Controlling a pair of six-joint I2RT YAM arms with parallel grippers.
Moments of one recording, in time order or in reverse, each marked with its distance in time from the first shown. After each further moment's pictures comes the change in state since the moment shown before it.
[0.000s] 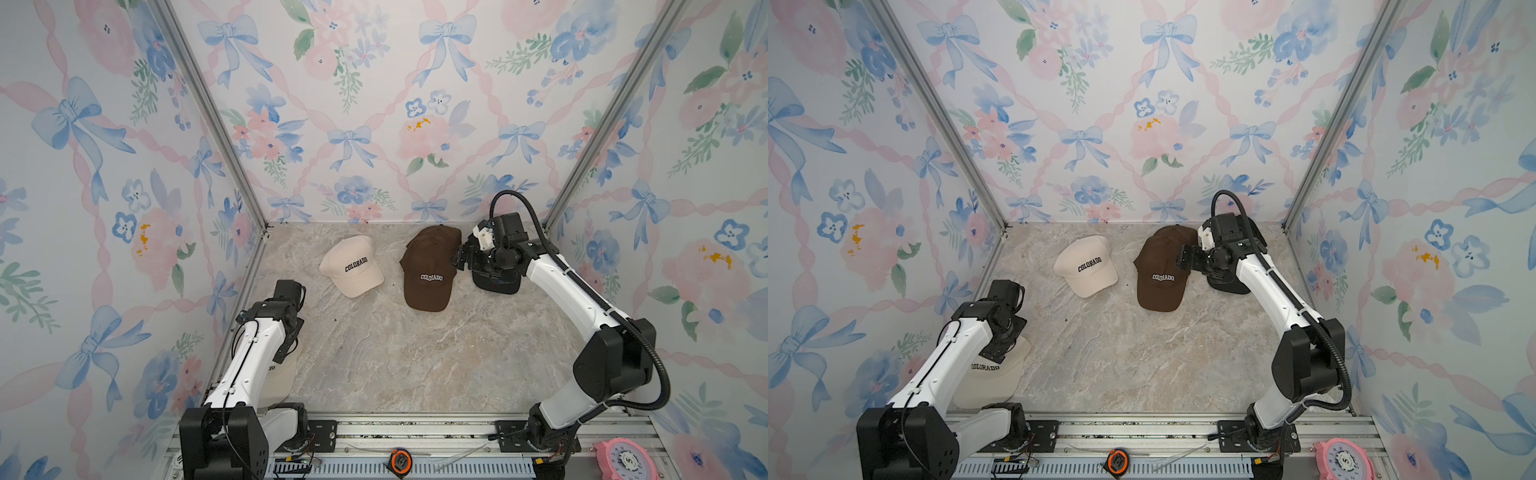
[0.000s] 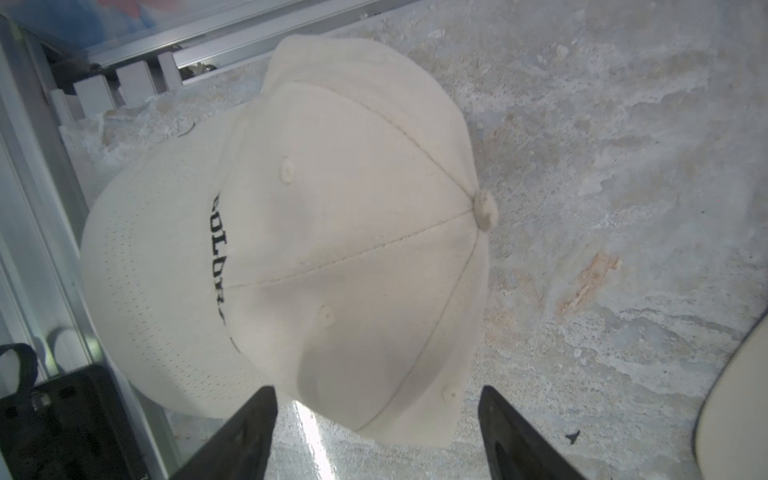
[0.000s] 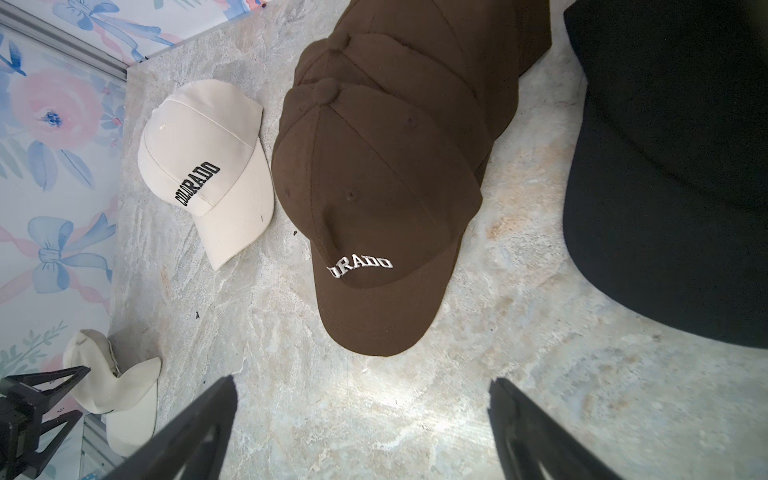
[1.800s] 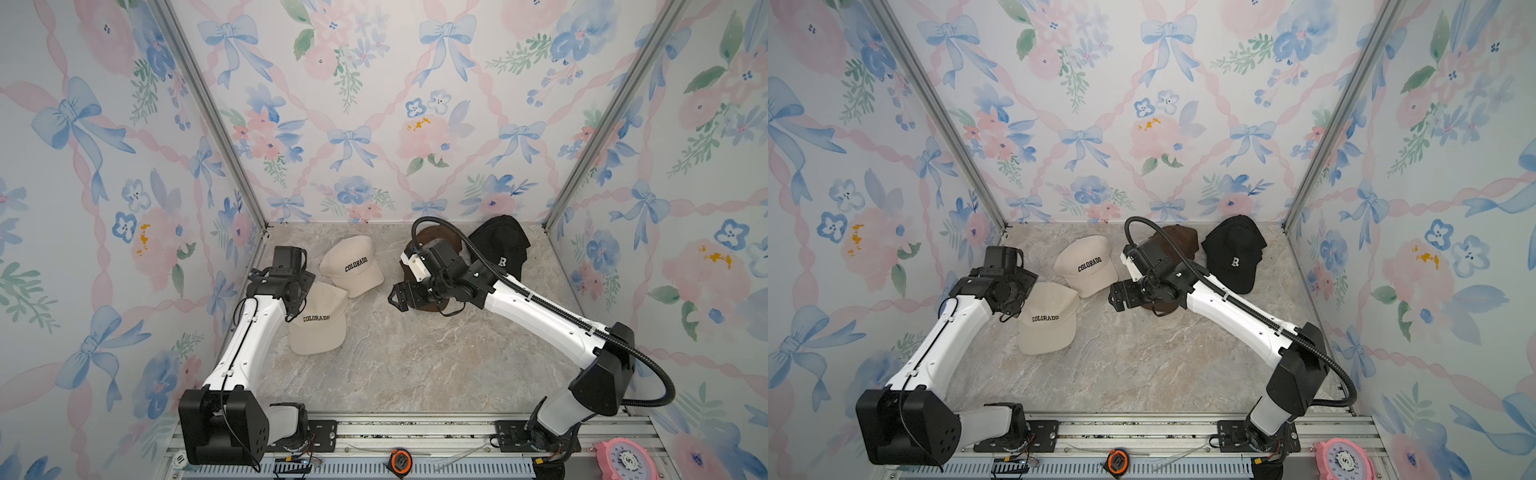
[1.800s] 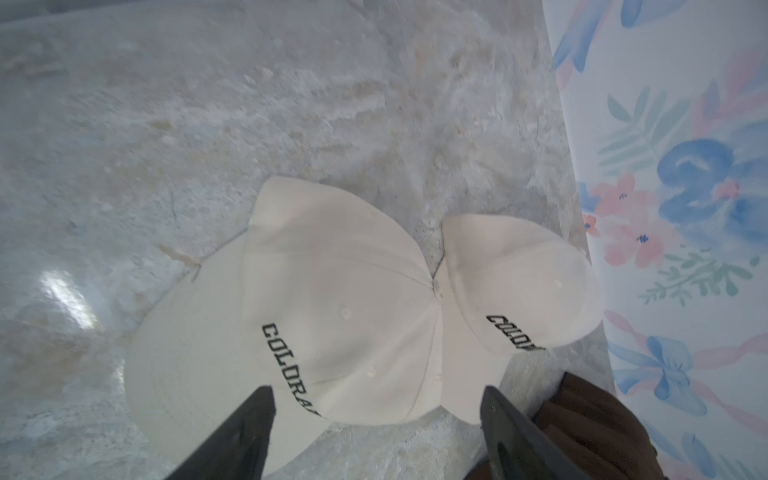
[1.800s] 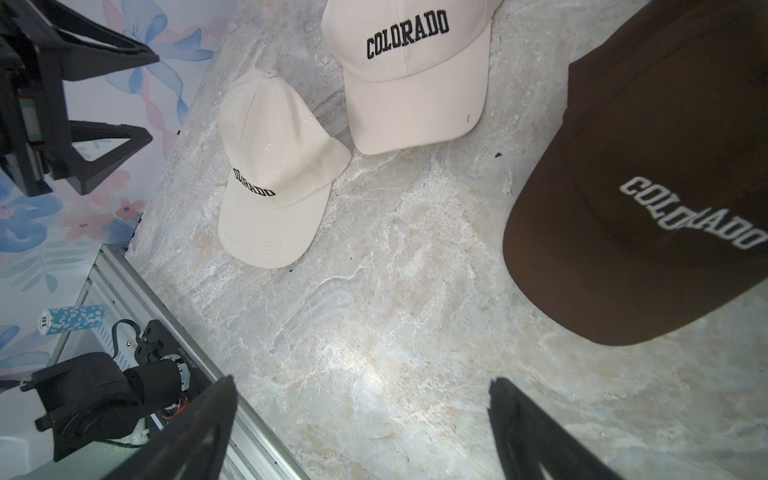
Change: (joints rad) left arm 0.018 0.070 0.225 0.229 0.180 0.024; right arm 0.572 0.019 0.097 -0.004 0.172 0.047
